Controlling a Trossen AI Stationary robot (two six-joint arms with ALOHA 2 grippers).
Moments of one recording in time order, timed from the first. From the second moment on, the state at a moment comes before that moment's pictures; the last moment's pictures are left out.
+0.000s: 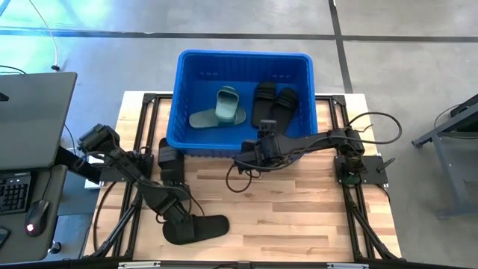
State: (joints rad) left arm -0.61 1.62 0.84 -0.99 -0.24 -0.86; right arm 0.17 2.02 2.01 -1.57 0.69 0.22
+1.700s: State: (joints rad) left arm -0.56 1.64 2.23 -1.55 -0.51 -0.10; right arm 0.49 2.02 2.01 -1.57 0.70 0.46
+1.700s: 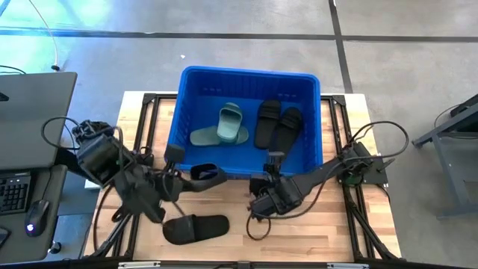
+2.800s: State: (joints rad) left arm -0.44 1.66 2.25 -1.31 -0.78 0.47; right arm 0.65 2.02 2.01 -1.57 0.54 0.73
